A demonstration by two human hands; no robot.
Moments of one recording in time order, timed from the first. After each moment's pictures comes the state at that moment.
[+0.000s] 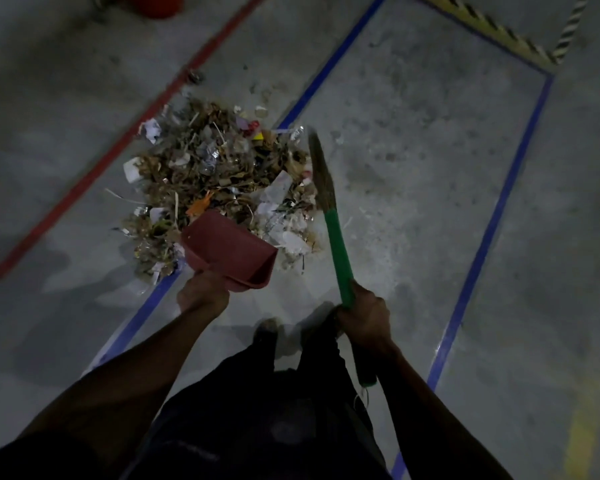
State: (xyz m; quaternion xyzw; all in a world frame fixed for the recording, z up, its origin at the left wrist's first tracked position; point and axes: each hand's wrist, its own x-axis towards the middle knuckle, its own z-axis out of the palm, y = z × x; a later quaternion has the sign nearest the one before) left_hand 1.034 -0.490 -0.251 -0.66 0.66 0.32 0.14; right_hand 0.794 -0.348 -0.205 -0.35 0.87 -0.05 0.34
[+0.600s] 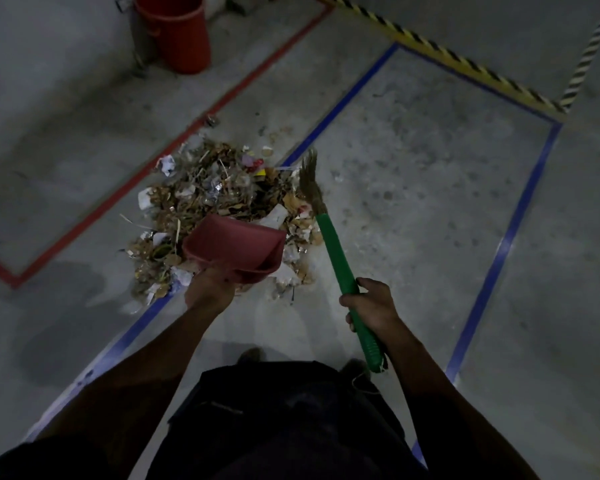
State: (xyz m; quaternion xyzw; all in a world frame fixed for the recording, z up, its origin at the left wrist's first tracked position) left_hand 0.914 -0.471 -0.200 -0.71 0.64 0.30 0.03; right_hand 0.663 -0.358 -0.159 -0.15 0.78 -0.32 0.52
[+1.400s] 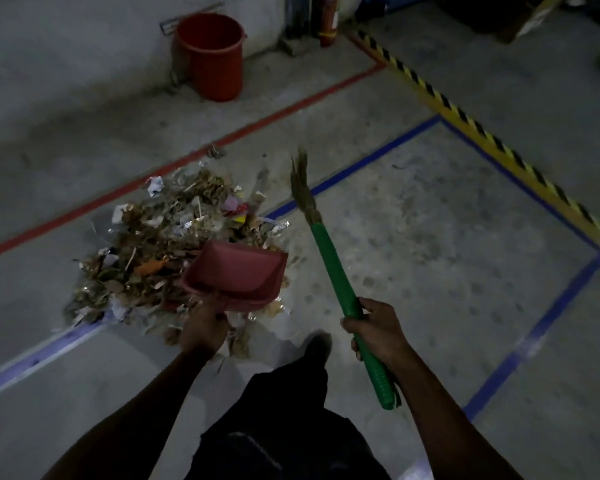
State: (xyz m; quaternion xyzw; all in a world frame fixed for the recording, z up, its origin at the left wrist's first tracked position) left_hand 0.605 -0.599 -0.244 -0.78 0.54 0.30 -0.09; right_hand 0.311 -0.588 -0.150 -0.32 0.73 -0.23 0.56
